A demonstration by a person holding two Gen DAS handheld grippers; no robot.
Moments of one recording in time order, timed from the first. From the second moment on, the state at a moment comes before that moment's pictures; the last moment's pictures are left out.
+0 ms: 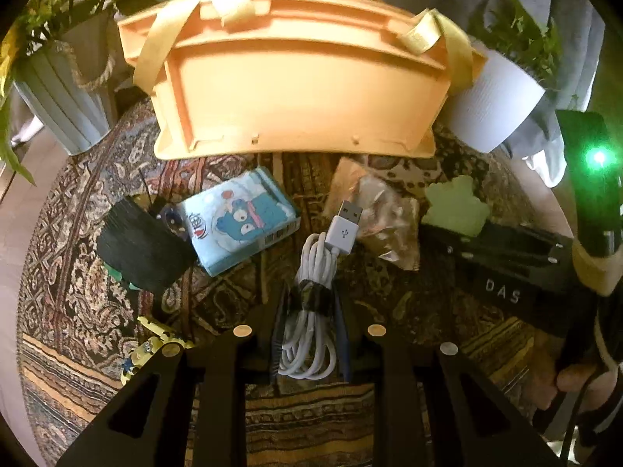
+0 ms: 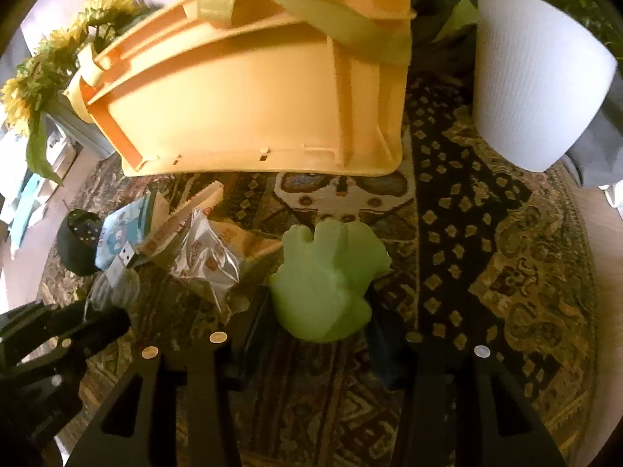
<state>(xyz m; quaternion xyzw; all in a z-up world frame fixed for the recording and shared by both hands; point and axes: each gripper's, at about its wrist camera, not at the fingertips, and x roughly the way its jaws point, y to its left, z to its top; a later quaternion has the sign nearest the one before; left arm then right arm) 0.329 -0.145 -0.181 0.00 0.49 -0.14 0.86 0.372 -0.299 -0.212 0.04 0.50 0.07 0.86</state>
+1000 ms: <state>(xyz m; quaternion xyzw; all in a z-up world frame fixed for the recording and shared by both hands) 0.343 -0.153 -0.148 -0.03 0.45 -0.13 0.88 0.394 -0.309 -0.188 0.05 0.46 0.08 0.88</state>
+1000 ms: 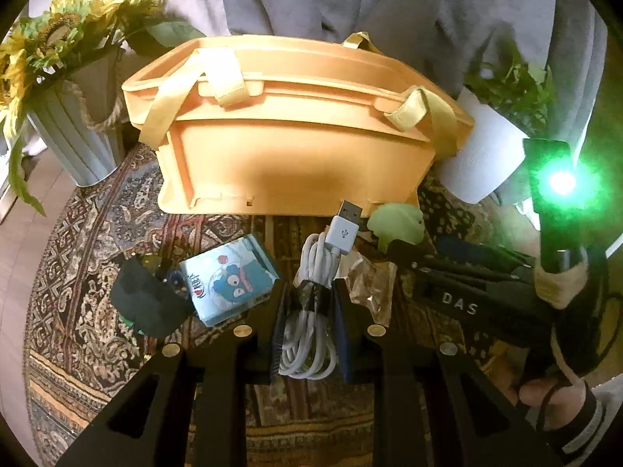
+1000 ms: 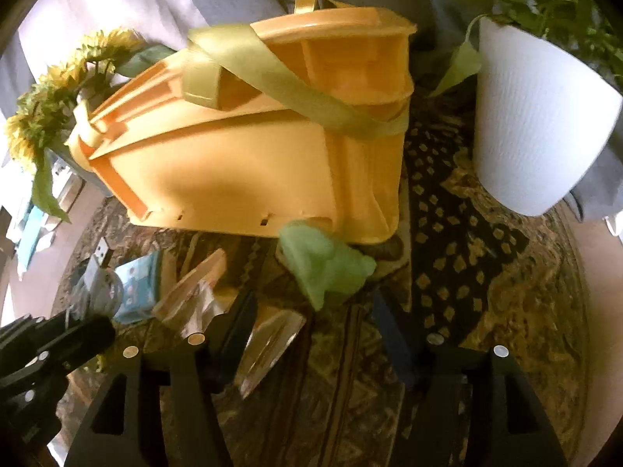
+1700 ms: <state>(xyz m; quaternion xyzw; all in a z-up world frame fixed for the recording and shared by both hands) 0.367 -0.155 -0.164 -0.03 0.47 -0.11 0.88 0.427 -0.309 -0.210 0.04 0.44 0.06 0.90</state>
